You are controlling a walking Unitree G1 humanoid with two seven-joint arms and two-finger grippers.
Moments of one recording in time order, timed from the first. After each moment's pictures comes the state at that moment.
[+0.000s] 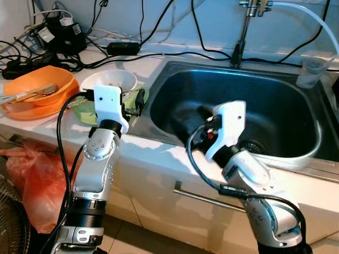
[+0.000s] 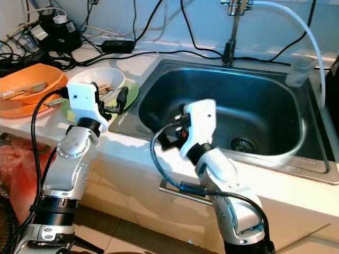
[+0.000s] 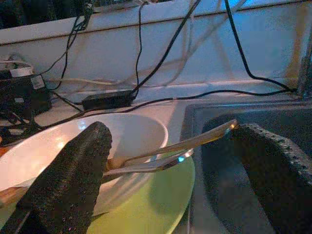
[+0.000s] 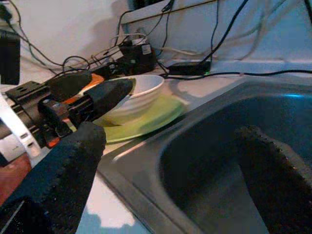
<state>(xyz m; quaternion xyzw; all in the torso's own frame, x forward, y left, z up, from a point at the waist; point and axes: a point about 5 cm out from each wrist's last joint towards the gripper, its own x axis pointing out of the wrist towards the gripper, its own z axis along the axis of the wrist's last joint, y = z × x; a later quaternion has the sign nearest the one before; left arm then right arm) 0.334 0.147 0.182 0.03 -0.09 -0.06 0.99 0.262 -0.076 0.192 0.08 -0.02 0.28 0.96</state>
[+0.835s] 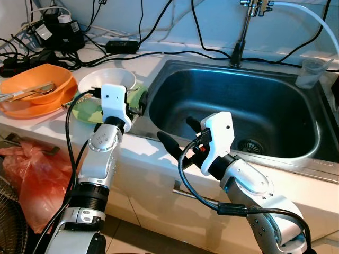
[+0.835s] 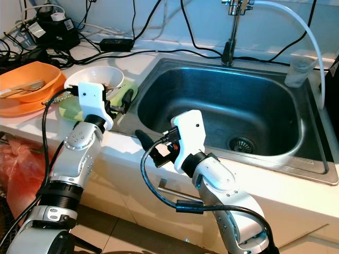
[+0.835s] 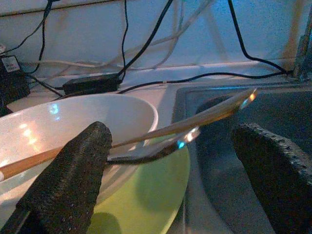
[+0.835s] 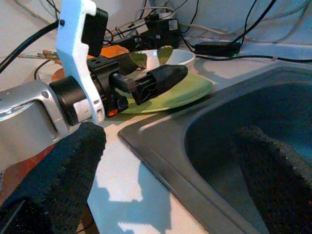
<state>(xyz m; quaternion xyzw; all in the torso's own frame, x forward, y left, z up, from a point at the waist) 0.358 0.148 0.168 0.03 -0.06 -0.08 0.99 0.247 -0.068 0.186 0.04 0.01 0.33 0.94</state>
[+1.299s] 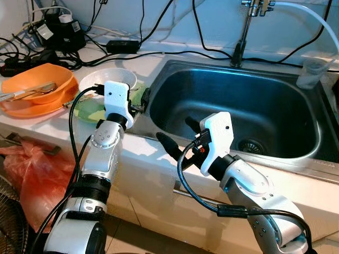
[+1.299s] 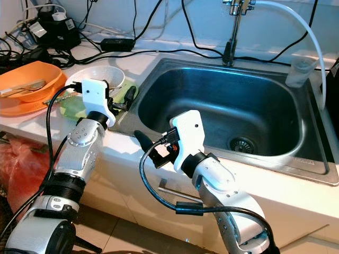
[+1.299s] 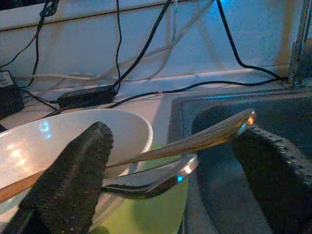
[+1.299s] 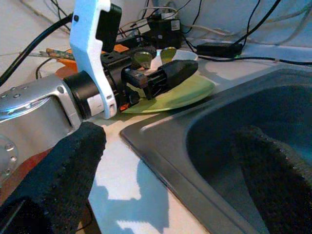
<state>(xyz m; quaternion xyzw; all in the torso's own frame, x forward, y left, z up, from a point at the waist) 0.368 0.146 0.170 0.04 -0.09 -0.09 0.99 0.245 -0.067 0.187 0.03 0.01 0.34 0.94</state>
